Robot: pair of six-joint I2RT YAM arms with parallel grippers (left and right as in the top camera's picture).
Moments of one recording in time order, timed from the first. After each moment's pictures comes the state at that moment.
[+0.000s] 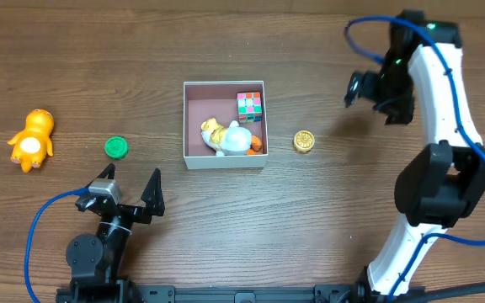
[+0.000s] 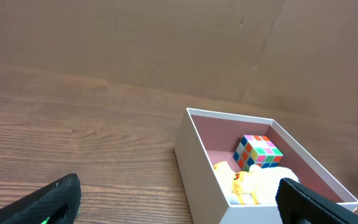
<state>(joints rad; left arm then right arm) 0.08 0.01 0.01 -0.05 0.26 -0.26 -0.05 2.11 1.95 -1.49 -0.07 0.27</state>
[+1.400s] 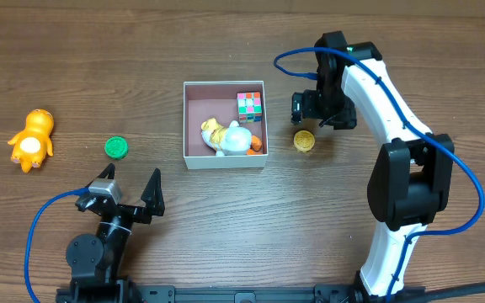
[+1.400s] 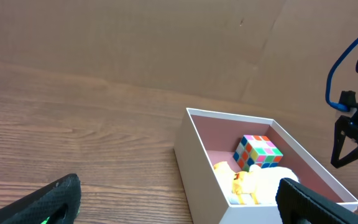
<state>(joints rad) 0.08 0.01 0.01 -0.05 0.26 -0.26 0.20 2.11 1.76 -1.24 -0.07 0.26</state>
